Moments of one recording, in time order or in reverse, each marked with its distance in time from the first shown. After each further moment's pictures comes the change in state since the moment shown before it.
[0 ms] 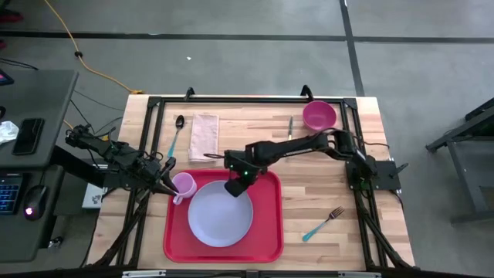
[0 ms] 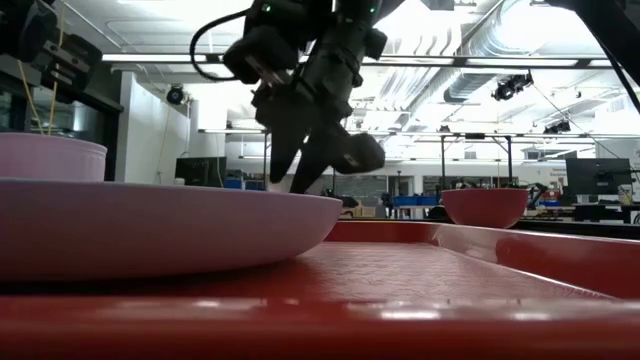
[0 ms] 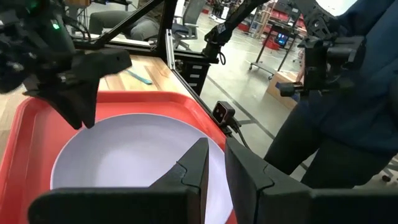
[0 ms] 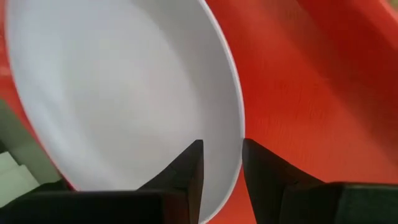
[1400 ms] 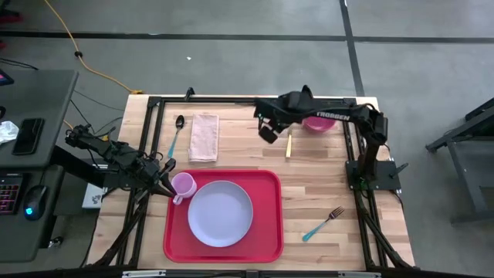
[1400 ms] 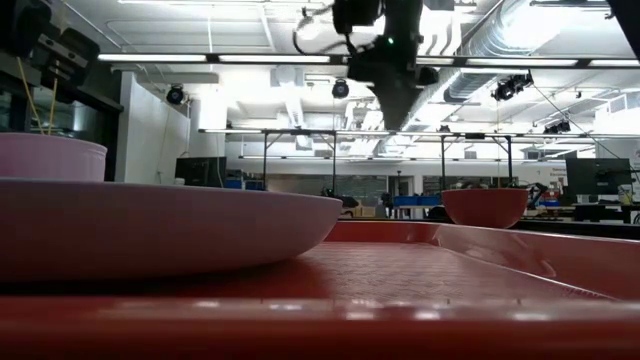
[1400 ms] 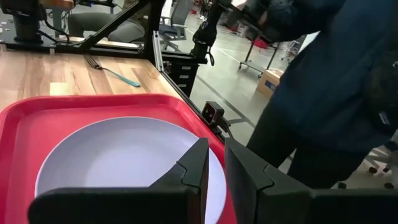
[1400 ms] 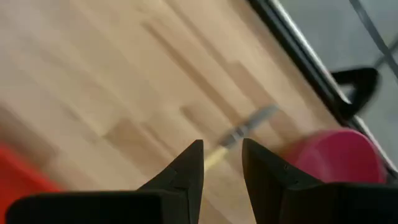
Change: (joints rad) left arm 0.000 0.000 0.000 0.015 0.046 0.015; right arm -0.299 -0.333 0.000 -0.544 0.736 -0.422
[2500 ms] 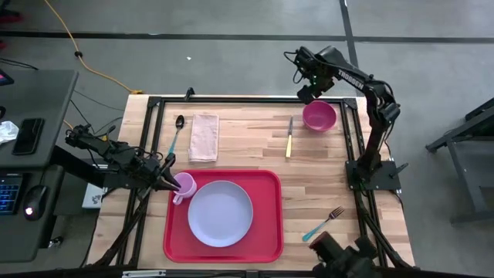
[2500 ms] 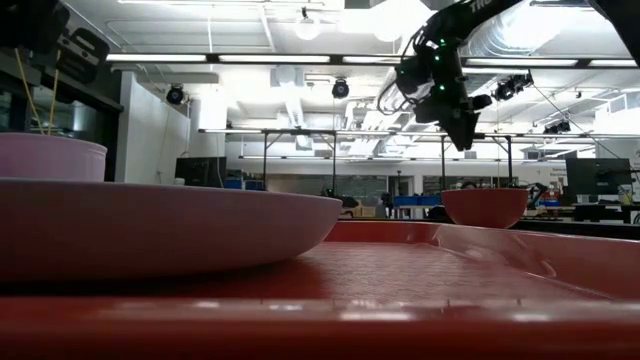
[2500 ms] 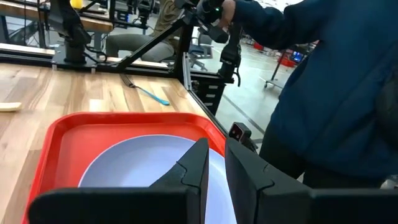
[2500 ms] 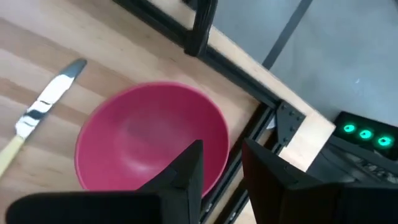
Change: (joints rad) left arm 0.000 0.000 0.000 0.049 -0.140 0.000; right arm -0.605 0.000 0.000 -0.169 -0.045 -0.315
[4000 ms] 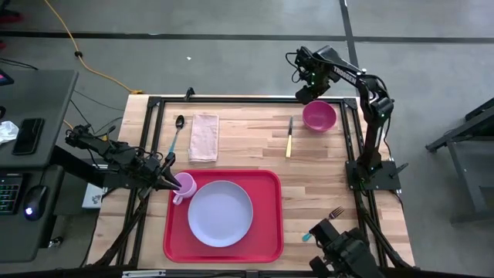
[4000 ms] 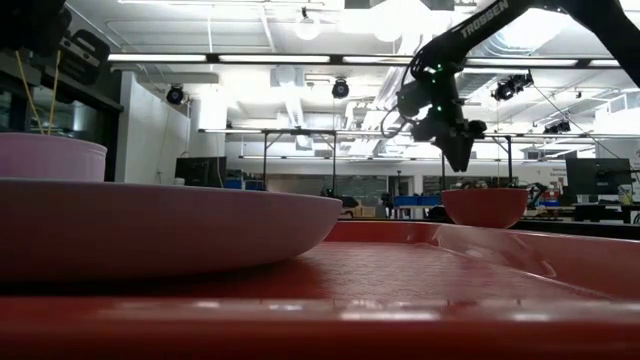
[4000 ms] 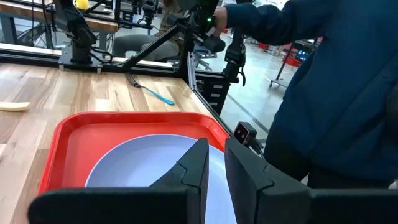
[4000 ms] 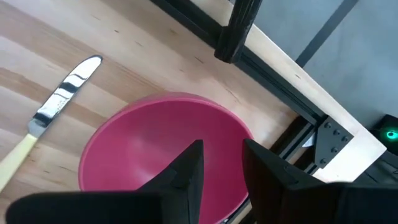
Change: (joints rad) left arm 0.000 0.000 0.000 -0.006 -0.019 0.008; right arm -0.076 0.105 -0.002 0.058 -0.144 -0.113
